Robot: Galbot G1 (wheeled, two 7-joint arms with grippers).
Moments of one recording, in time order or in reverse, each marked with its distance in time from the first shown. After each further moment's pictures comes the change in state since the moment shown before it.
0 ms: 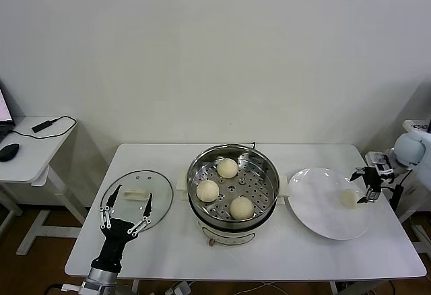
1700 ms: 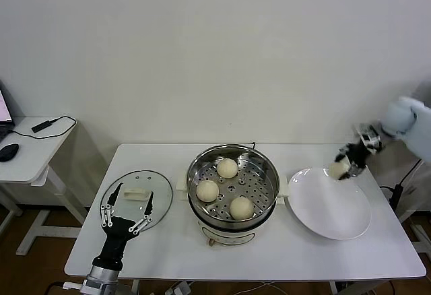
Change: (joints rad) left arm -0.012 -0.001 0.009 -0.004 0.002 0.003 -0.001; right arm 0.358 0.030 -0.246 0.235 0.198 -0.145 -0.122
